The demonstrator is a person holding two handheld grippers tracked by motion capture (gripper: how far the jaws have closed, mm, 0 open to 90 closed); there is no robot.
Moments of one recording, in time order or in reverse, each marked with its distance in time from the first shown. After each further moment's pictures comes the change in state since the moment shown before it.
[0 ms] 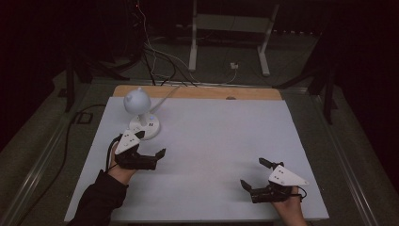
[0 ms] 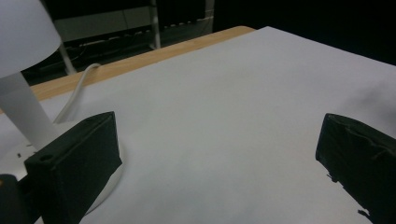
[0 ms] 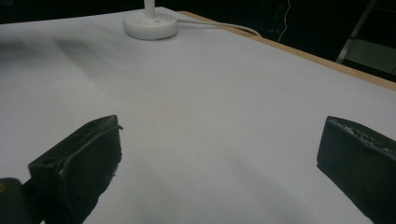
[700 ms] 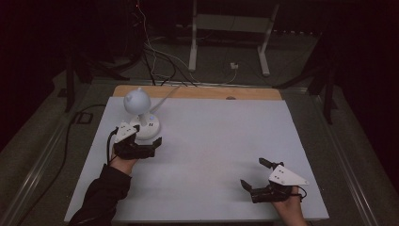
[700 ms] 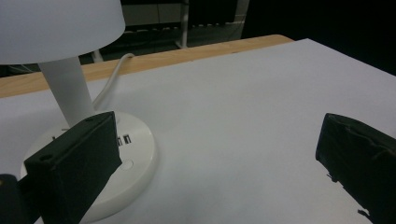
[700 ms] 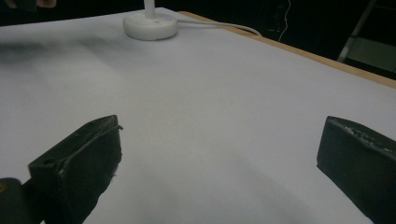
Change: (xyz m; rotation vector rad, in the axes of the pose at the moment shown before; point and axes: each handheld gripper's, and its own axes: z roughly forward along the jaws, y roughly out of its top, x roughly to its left) left arm 0.025 -0.002 0.018 -0.007 0.090 -0.115; right arm 0.000 -0.001 0.000 0.003 0.003 0.005
